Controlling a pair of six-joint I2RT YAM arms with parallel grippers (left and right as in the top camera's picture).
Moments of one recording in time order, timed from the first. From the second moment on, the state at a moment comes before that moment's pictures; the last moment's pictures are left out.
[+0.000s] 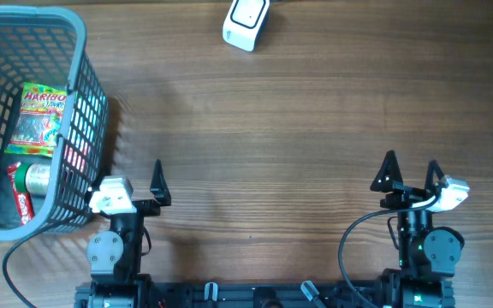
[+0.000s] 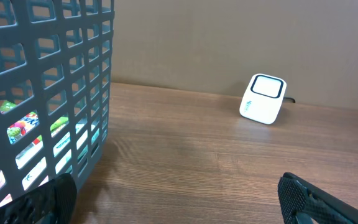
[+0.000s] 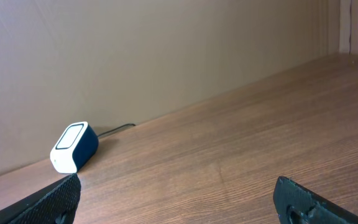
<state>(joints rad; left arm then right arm) -0.01 0.01 0.02 -0.07 -0.05 -0.12 -0.12 0.02 0.01 0.00 -0.02 0.34</state>
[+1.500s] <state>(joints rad) -0.01 0.57 0.55 -0.07 0.14 -0.14 -0.12 0.02 0.01 0.00 -0.02 0.34</state>
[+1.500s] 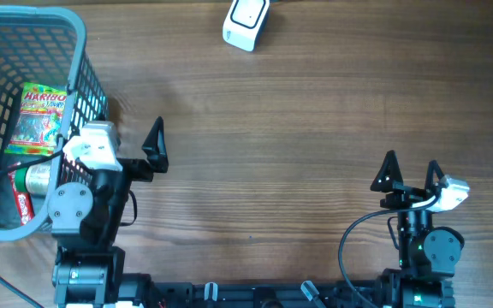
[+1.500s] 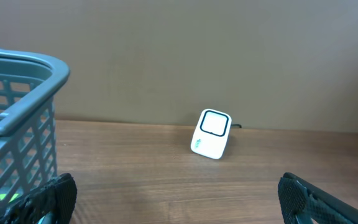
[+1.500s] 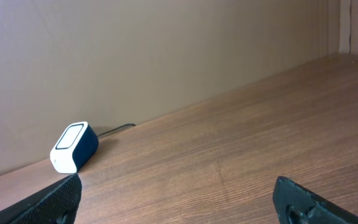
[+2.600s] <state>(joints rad) 0.63 1.52 1.82 -1.39 -0.19 -0.82 -0.12 0.02 0.01 0.00 -0.02 0.34</state>
